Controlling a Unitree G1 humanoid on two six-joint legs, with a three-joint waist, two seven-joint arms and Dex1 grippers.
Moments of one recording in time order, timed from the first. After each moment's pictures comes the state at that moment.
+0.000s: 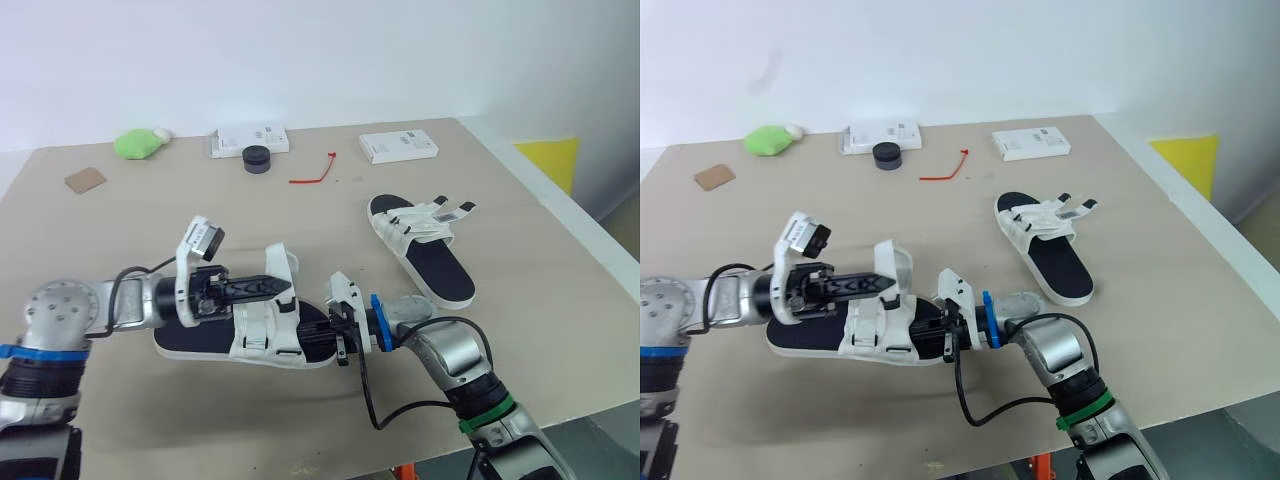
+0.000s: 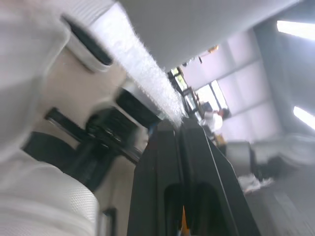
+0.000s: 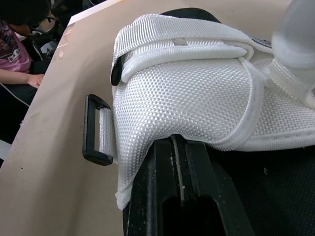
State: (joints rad) left arm -0.50 0.68 0.07 0.01 -1.65 1.29 -0.50; right arm -0.43 -0.34 0.36 -0.04 0.31 0.55 1.15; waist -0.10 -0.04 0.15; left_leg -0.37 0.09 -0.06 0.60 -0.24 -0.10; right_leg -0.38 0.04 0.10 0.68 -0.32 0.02
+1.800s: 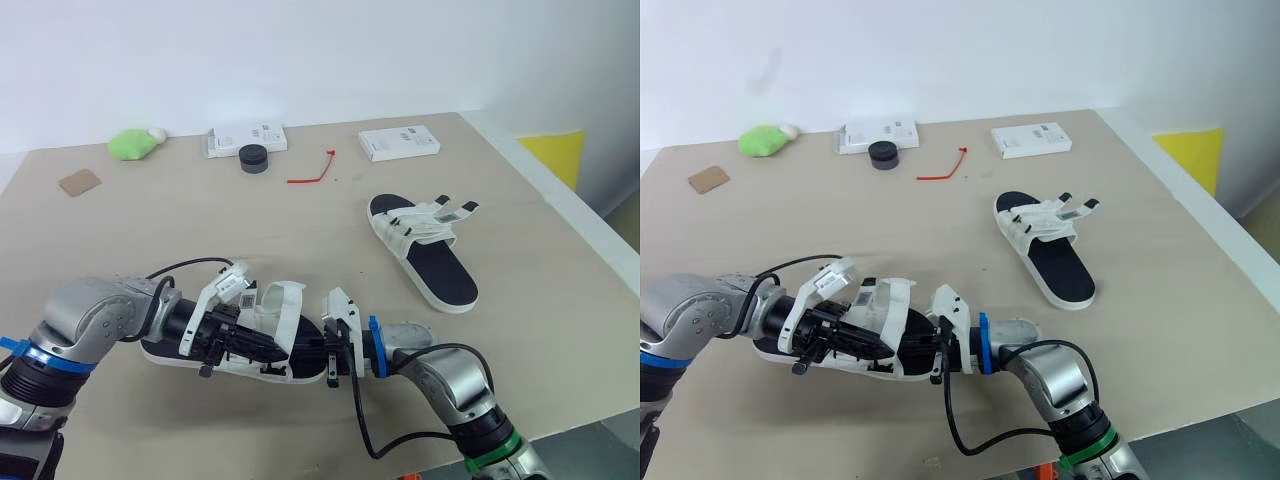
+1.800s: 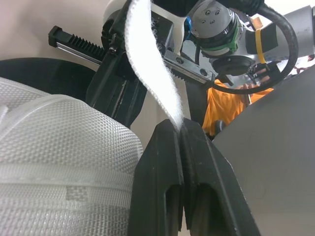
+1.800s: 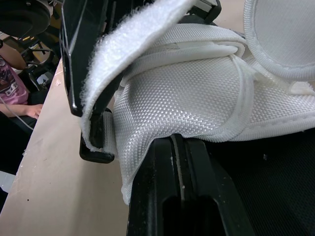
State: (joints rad) left arm -0.48 0.83 -0.18 -0.28 -0.92 1.17 -1.14; right arm -0.27 -0.32 0.36 -0.22 0.37 0.63 1.00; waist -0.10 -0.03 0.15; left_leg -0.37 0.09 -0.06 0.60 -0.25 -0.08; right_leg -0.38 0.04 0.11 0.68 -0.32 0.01
